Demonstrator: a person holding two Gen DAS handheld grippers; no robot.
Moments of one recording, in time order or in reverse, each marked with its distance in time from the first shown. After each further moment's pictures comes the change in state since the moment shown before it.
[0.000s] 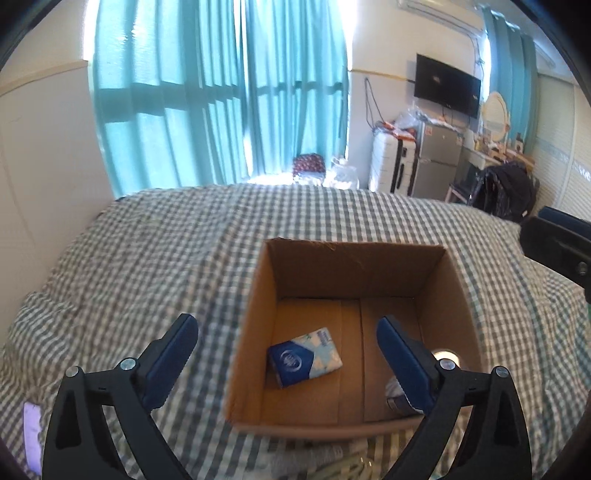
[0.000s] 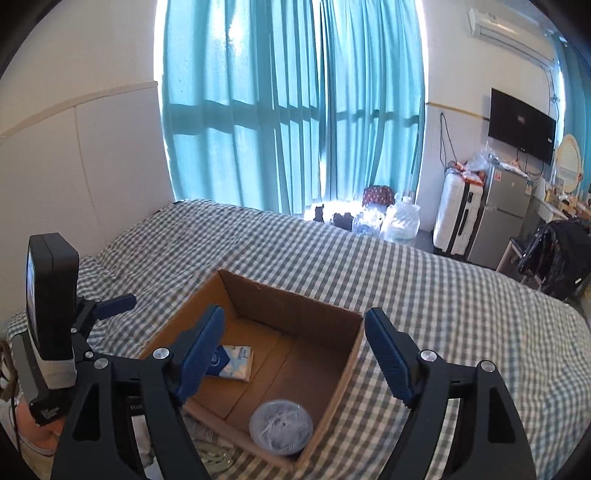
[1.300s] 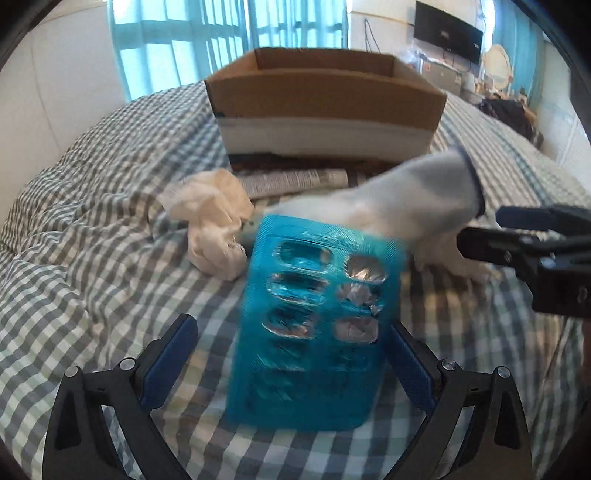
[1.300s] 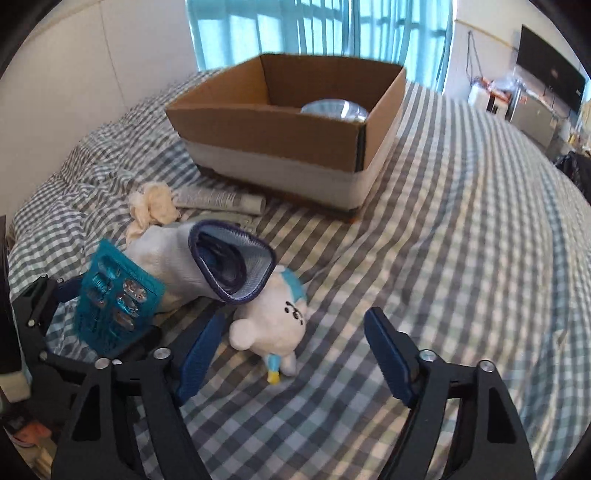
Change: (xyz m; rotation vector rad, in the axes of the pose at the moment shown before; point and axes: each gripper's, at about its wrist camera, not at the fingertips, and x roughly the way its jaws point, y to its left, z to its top) left arm -0.039 -0.033 -0.226 0.027 0.235 0.023; right arm -0.011 0.037 -0.217 -0.021 0.400 0.067
